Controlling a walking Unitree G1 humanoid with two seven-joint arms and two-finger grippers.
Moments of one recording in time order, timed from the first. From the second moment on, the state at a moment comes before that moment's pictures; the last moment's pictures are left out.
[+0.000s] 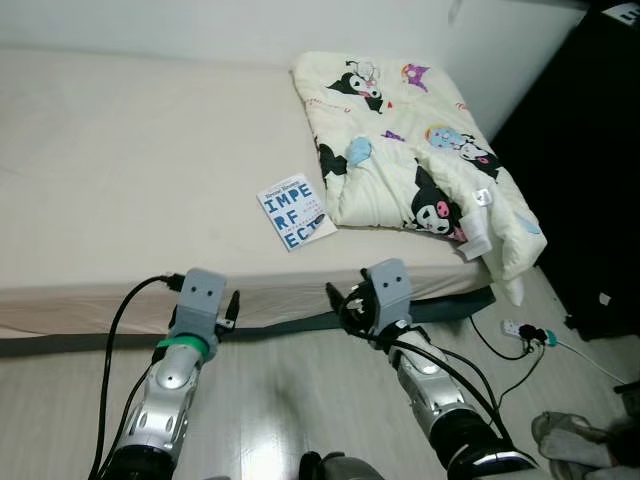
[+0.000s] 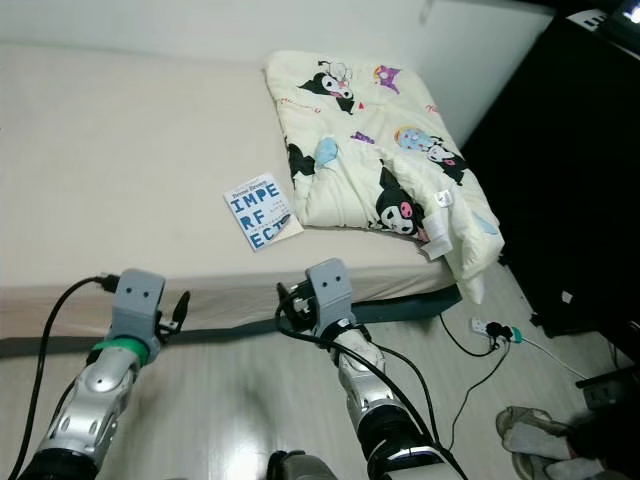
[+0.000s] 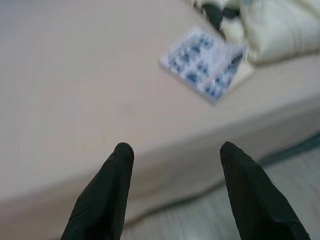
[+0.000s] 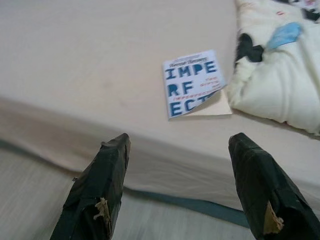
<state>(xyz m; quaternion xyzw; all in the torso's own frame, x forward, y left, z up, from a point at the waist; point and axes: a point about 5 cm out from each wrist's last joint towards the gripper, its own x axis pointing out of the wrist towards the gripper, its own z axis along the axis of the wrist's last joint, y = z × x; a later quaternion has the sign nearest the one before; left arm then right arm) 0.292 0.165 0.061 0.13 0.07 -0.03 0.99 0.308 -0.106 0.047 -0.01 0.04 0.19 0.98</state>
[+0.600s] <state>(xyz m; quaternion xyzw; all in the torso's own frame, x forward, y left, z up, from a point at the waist) 0.299 0.154 0.070 0.15 0.04 -0.01 0.99 0.307 -0.124 0.050 0.02 0.01 0.14 0.99</state>
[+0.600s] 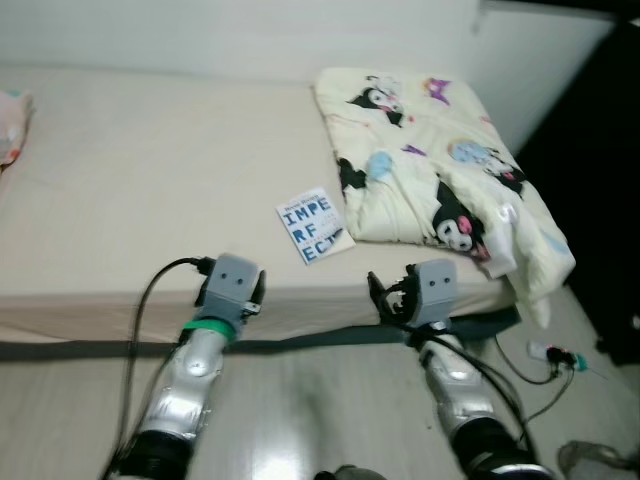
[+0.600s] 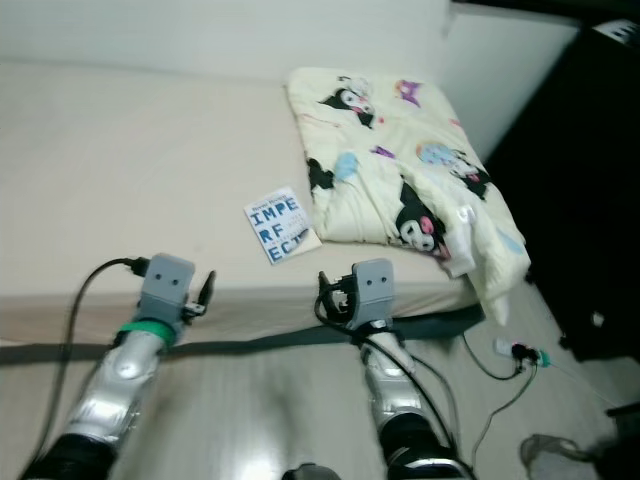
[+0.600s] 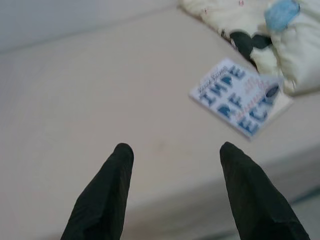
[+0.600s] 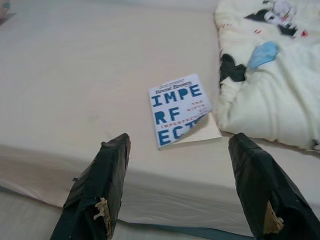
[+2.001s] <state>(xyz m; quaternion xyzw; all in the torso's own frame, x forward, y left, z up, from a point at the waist) 0.294 0.140 0.068 0.16 0.03 -0.06 0.99 0.296 -0.127 0.038 0.02 0.04 0.13 0.99</state>
